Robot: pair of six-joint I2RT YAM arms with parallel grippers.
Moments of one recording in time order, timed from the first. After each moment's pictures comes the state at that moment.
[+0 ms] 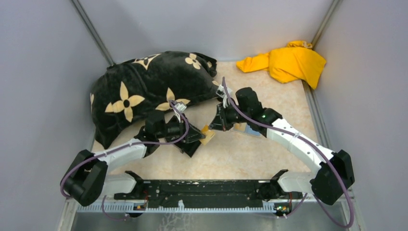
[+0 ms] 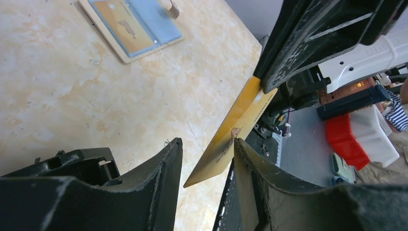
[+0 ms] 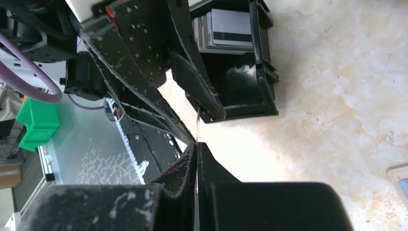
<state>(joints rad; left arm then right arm) -0.59 1.23 0.46 0.57 0.72 -0.55 0.64 1.22 0.99 -0.35 -0.56 0.32</state>
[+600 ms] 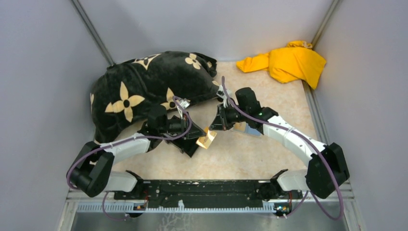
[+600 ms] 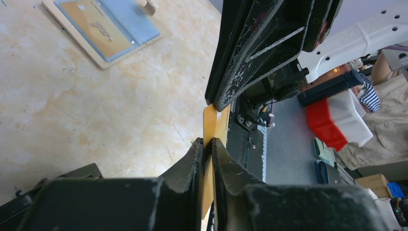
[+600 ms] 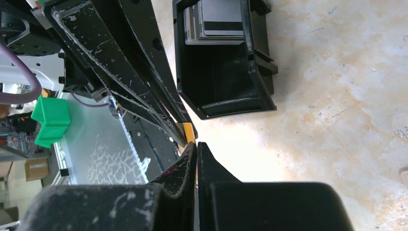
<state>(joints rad) -0.57 1.33 0.52 0.63 0.86 -0.57 0.59 1.29 0.94 -0.29 -0.65 0.34</state>
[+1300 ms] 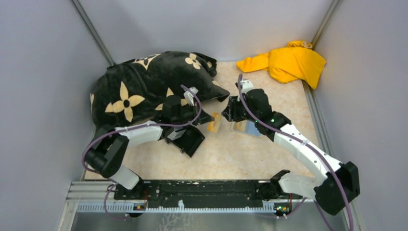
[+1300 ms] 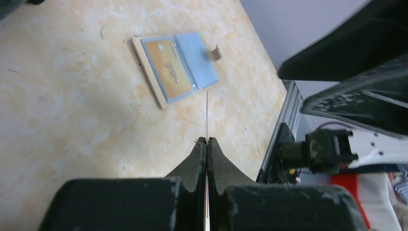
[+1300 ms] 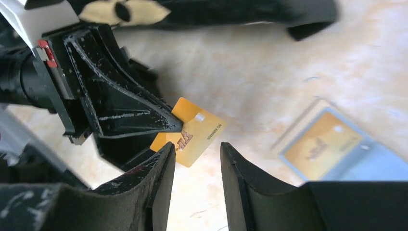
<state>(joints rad) -0.61 1.52 0.71 0.56 0.57 -0.64 0.56 1.15 0.92 -0.29 -0.21 0.34</state>
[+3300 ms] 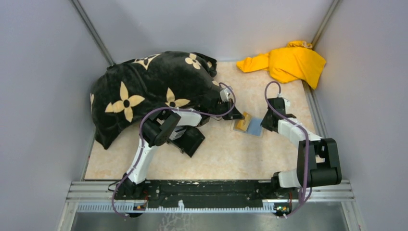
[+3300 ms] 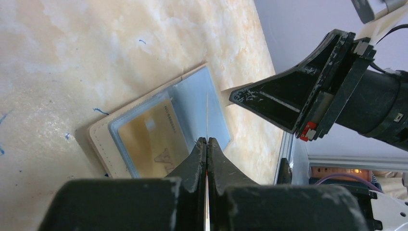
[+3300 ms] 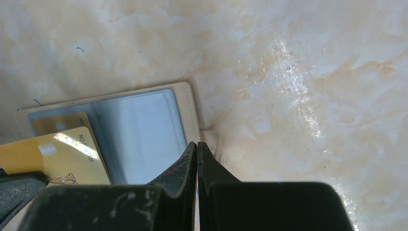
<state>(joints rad) -0.78 2.28 1.39 0.58 0.54 -0.85 0.10 1.37 0.69 -0.30 0.18 0.55</state>
